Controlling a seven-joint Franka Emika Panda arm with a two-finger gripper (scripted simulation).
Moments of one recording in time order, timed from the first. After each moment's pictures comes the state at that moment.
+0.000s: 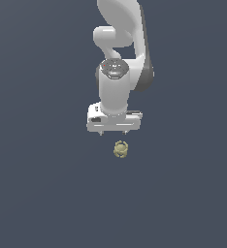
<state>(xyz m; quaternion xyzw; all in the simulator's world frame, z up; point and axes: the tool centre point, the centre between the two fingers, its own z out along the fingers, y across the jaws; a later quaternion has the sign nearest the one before) 0.002 -0.001 0.167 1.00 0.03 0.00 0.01</state>
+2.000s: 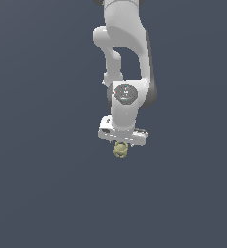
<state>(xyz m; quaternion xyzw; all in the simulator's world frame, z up) 0.009 0.035 0.095 0.99 -0.11 0.00 0.00</state>
